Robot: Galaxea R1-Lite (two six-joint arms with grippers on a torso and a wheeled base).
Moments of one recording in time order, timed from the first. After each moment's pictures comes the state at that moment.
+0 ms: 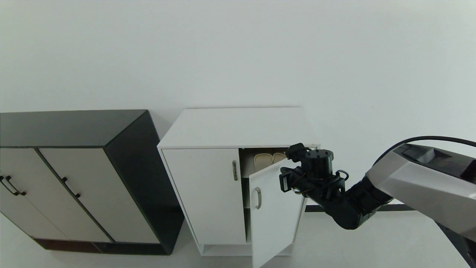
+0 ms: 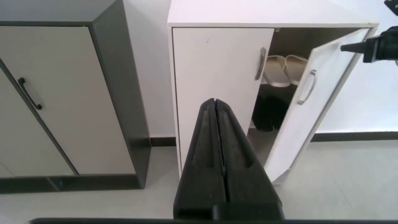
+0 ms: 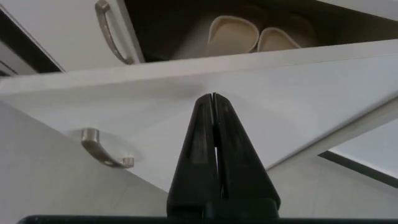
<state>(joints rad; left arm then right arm) 0.00 0.00 0.00 0.00 -0.01 -0.02 0.56 2.29 -1.12 -0.92 -0.13 0.01</state>
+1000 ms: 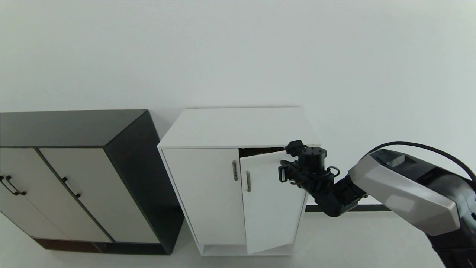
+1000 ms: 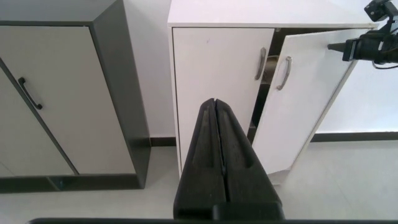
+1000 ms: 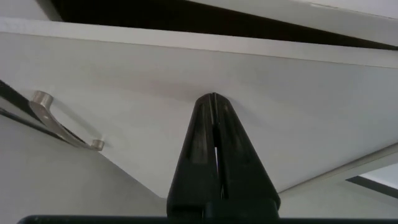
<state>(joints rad) 0.00 0.00 0.00 0.00 -0.01 -0.02 0.49 2.47 -1.36 -0.93 -0.13 0.02</state>
